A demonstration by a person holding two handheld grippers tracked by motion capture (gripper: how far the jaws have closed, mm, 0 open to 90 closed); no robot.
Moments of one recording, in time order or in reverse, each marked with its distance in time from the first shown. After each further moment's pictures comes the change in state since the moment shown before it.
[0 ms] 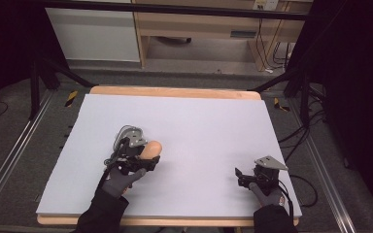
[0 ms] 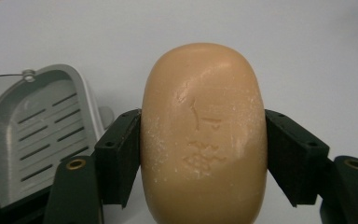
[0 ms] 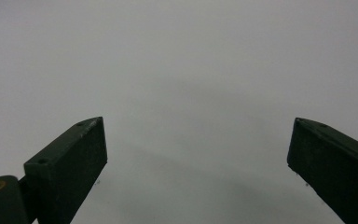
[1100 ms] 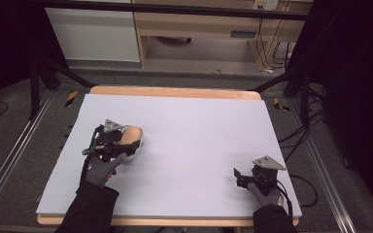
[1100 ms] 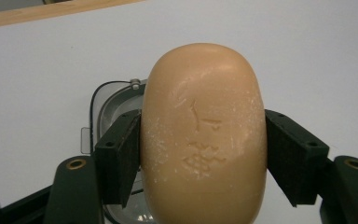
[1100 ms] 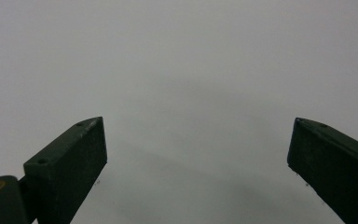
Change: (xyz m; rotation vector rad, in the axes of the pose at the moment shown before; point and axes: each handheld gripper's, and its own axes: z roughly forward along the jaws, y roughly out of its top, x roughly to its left) left arm 0.057 0.004 -0.017 -0.058 0.093 -0.127; right arm 0.004 0.000 0.002 0.006 0.004 -0.016
